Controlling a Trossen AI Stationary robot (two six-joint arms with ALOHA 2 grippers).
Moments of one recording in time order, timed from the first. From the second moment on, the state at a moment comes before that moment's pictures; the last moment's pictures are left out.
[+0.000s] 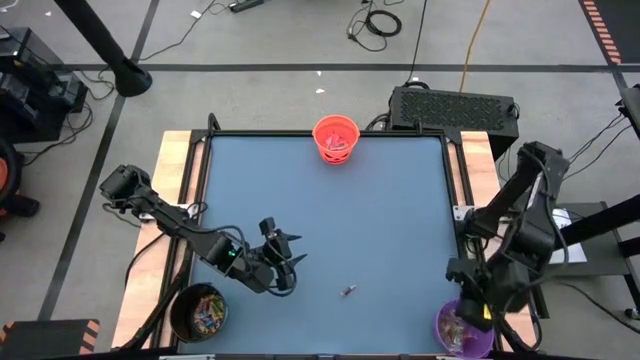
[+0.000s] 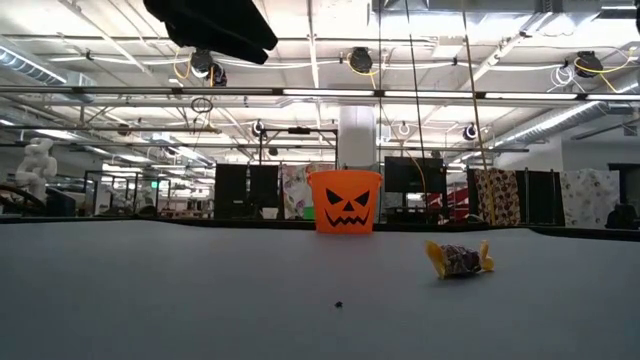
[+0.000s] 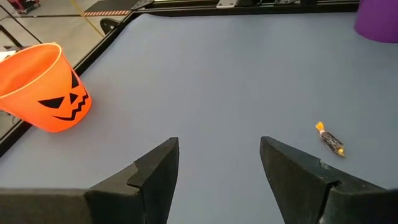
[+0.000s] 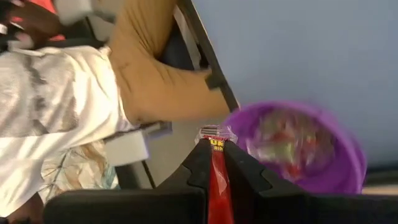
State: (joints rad) left arm -0.54 1.52 1.01 -0.24 -0.78 -0.41; right arm 1.05 1.13 1.17 -0.93 0.03 1.62
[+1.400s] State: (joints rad) left arm -0.46 1.94 1.03 0.51 -0.54 -0.18; right arm 1.05 1.42 1.30 -1.09 0.75 1.42
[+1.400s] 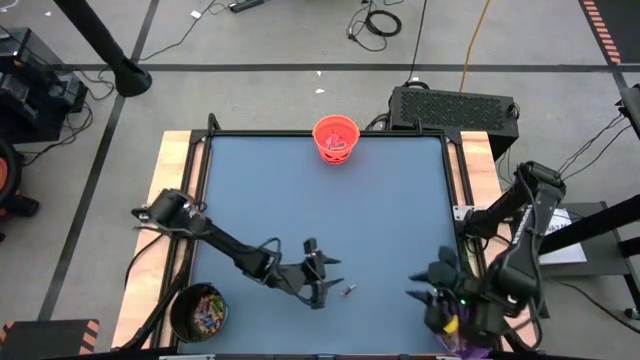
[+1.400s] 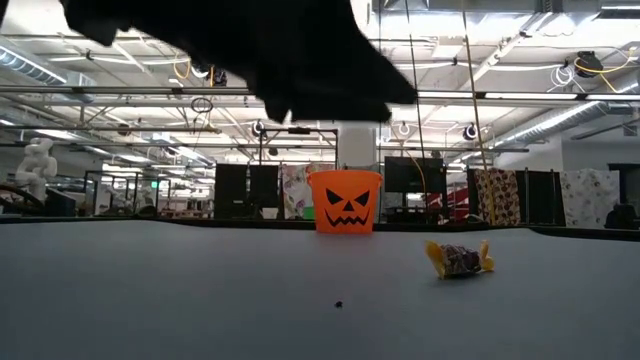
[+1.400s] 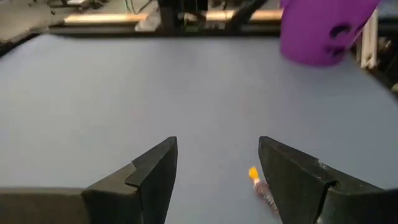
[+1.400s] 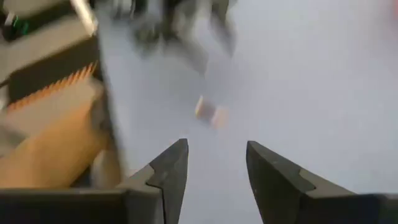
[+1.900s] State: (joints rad) left arm -0.45 2.12 1.15 0.46 -0.40 -0.23; right arm 0.87 1.42 1.30 -1.02 1.13 1.10
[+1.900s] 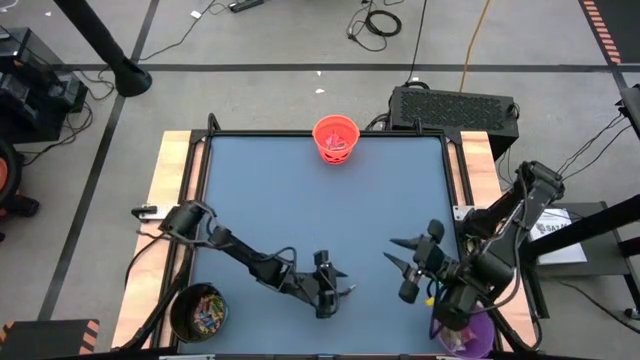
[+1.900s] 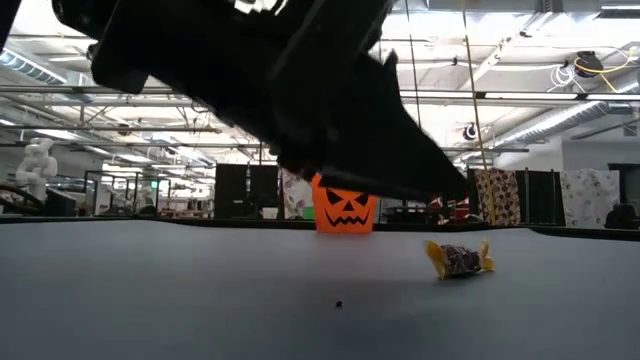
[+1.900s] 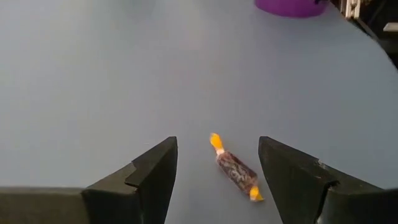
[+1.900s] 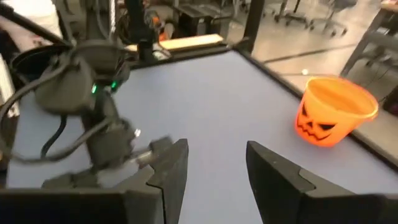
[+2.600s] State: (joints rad) left arm -0.46 2.20 1.16 0.45 -0.38 -0.19; right arm 0.75 1.53 1.30 -0.97 1.16 1.00
